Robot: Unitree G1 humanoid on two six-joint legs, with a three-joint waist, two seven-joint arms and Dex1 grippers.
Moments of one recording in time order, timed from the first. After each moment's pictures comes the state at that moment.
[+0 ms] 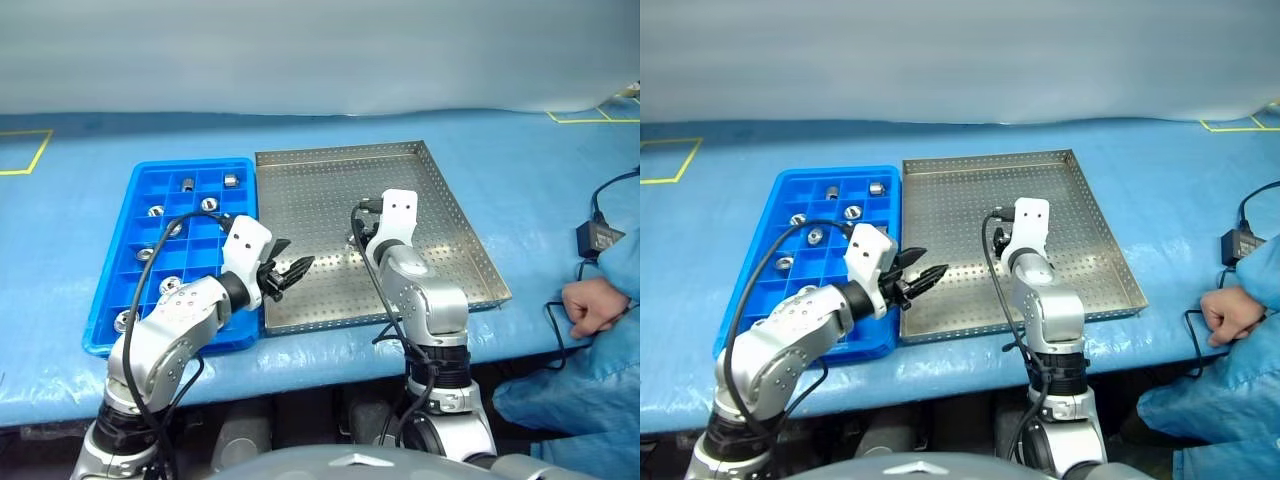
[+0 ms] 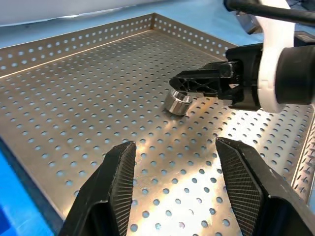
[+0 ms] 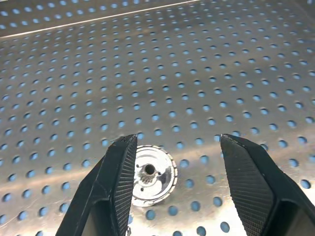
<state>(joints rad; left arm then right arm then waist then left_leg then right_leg) -0.14 0.38 -0.14 -0.63 -0.44 0.91 -0.34 -0.41 0.12 -0.06 -0.12 0.10 0.85 -0.19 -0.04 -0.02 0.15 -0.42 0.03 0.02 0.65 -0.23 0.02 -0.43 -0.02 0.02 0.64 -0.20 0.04</state>
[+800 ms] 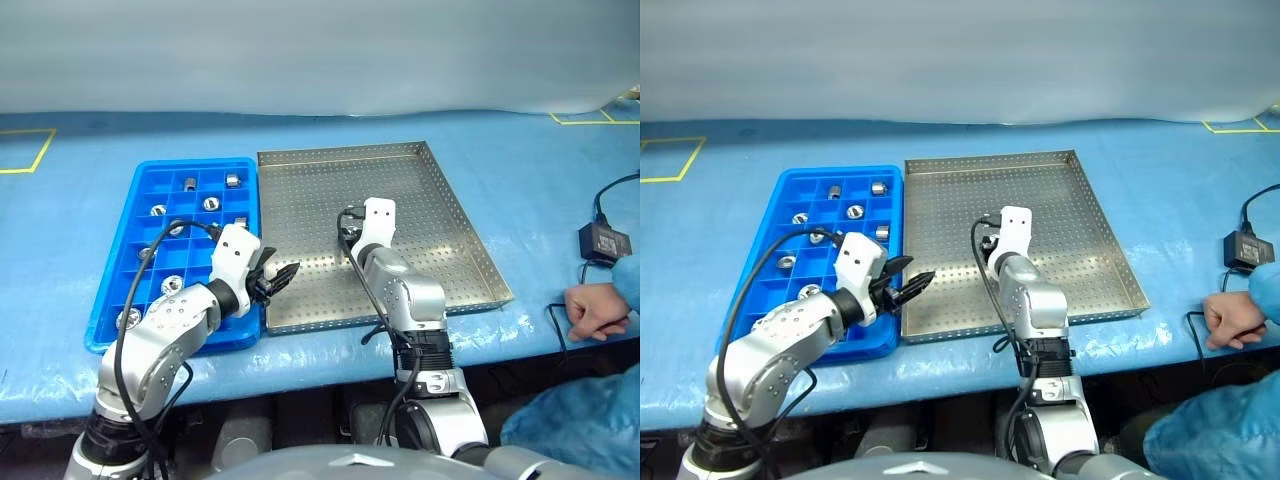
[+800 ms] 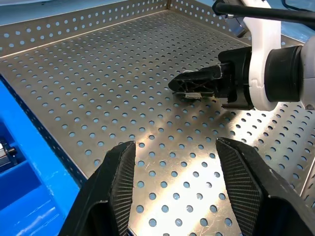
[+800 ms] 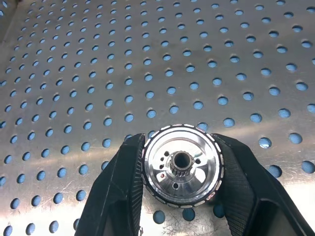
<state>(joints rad) -0.08 0.41 -0.09 -0.63 -0.43 0.90 -0.33 -0.45 0.15 -0.08 0.07 0.14 0.79 -0.09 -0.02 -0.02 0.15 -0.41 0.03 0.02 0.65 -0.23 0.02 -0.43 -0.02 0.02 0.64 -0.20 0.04</state>
